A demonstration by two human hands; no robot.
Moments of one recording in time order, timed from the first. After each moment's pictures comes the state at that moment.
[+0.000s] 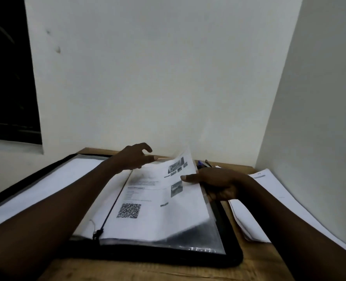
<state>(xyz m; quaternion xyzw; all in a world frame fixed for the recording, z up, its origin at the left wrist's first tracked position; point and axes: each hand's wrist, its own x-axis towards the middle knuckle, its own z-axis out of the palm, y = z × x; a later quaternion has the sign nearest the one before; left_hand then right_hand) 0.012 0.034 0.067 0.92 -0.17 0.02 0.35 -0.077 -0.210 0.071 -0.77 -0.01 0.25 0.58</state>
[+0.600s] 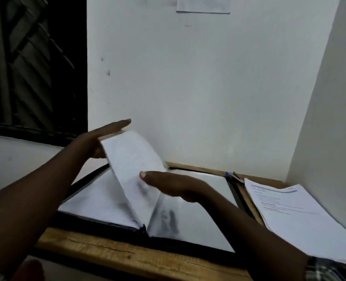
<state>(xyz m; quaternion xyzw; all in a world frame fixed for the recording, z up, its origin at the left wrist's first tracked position) -0.046 0.194 0.142 0.77 -0.02 -0.08 0.64 -0.105 -0.036 0.087 -0.89 -0.22 0.17 0.36</state>
